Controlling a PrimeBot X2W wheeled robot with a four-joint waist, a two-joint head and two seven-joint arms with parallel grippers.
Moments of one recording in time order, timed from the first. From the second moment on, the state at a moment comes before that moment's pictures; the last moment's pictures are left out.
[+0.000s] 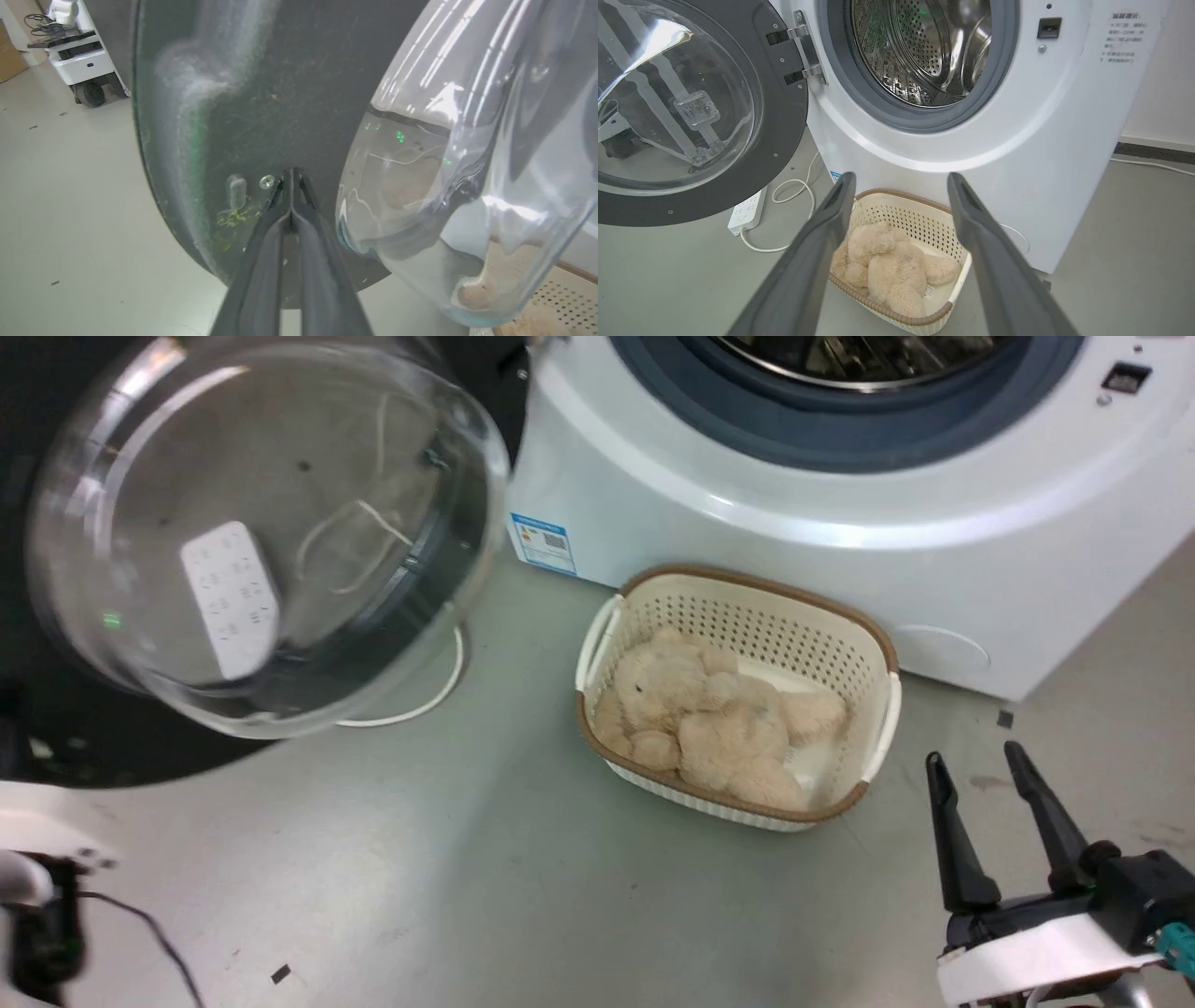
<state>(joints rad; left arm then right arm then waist) -0.27 0.46 0.12 0.29 -0.52 0.13 -0.11 0.01 -0.07 0.01 -0.07 0.14 0.13 -0.17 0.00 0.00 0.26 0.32</state>
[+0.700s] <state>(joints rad) -0.25 0.40 0.02 0.17 -0.42 0.10 -0.25 -0.01 -0.06 -0.02 -0.04 0.13 0.13 -0.21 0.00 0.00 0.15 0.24</state>
